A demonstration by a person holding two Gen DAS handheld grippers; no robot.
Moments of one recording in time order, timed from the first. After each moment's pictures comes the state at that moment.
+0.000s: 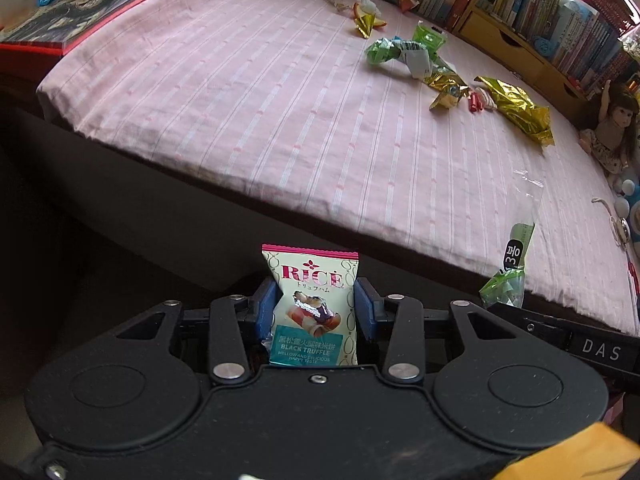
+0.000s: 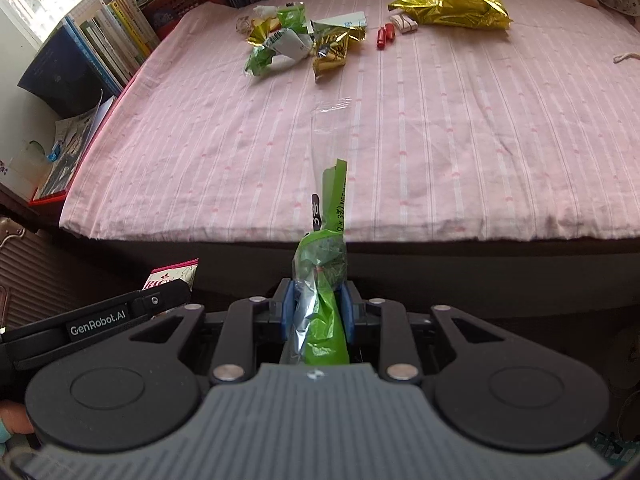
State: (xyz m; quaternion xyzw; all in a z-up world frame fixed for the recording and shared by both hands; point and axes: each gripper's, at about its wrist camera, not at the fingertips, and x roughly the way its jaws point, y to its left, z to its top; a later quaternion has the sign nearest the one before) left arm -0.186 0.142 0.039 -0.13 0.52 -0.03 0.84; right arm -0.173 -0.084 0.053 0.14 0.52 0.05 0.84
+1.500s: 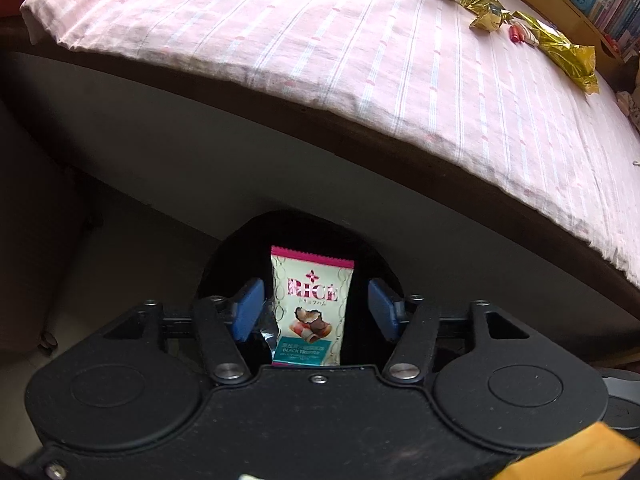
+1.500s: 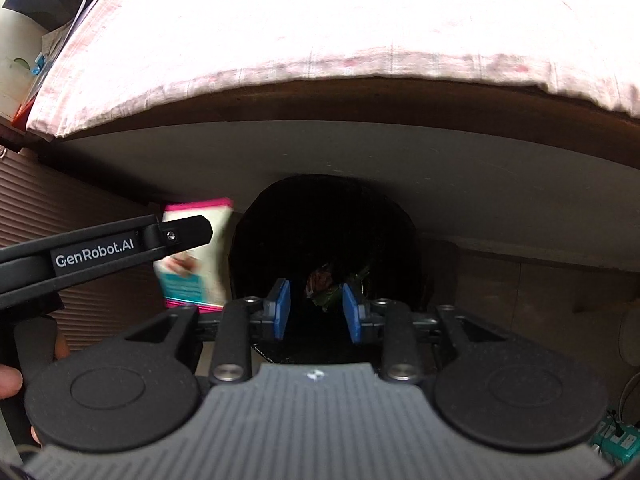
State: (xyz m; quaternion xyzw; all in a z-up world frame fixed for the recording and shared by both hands) left arm -0.187 0.124 -0.026 -0.12 0.58 0.00 0.81; right arm -0.179 -0.065 -0.042 0.12 0.61 0.09 0.78
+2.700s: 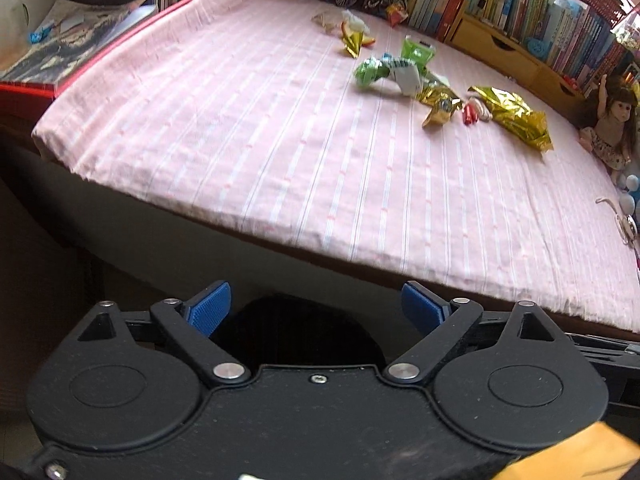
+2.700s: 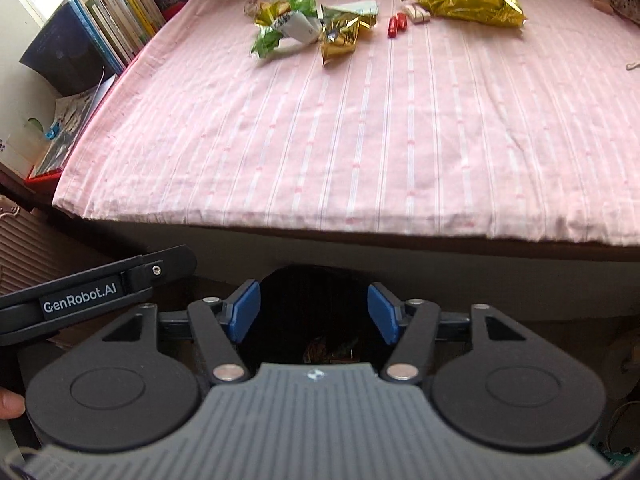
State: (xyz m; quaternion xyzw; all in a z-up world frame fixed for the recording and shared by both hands) left arm -0.170 0.134 0.057 -0.10 0.49 -0.03 0.87; right arm -0.165 -0.080 0.052 0.12 0.52 0.06 0.84
